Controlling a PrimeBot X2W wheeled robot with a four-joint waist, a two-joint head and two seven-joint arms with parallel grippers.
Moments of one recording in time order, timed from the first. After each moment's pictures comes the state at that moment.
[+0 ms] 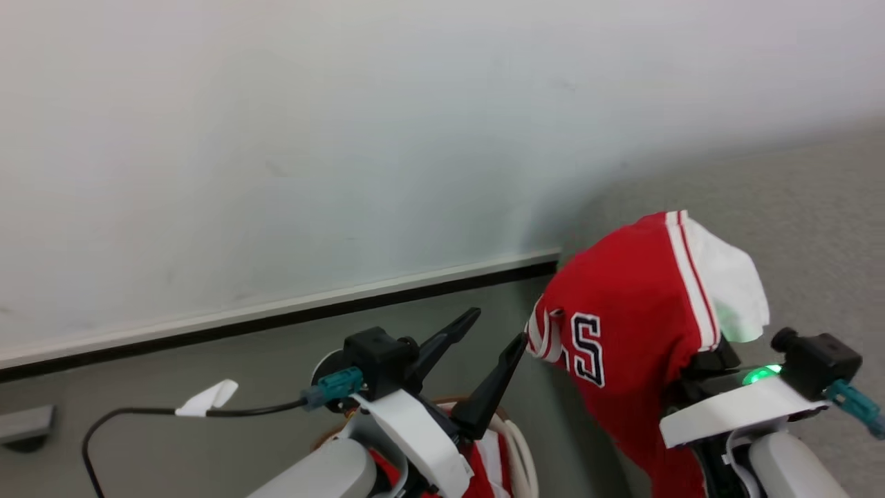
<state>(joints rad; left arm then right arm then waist) -0.55 0.30 -0.93 0.16 -0.75 0.05 -0.21 -0.34 -0.13 0.33 0.32 0.66 0.13 -0.26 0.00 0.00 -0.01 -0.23</state>
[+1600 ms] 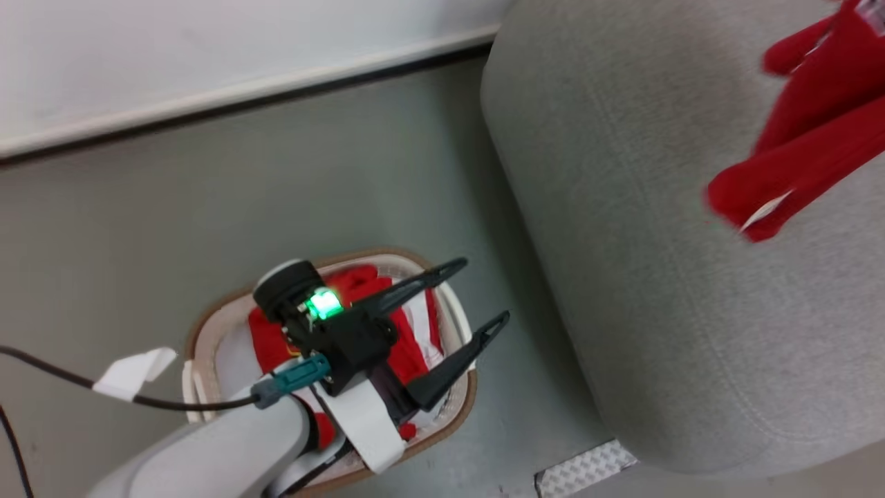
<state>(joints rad) -0.72 0.55 -1.00 -0.04 -0.50 -0.05 -0.18 -0.85 -0.28 -0.09 0.23 0.78 0.13 -0.13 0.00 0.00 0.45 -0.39</state>
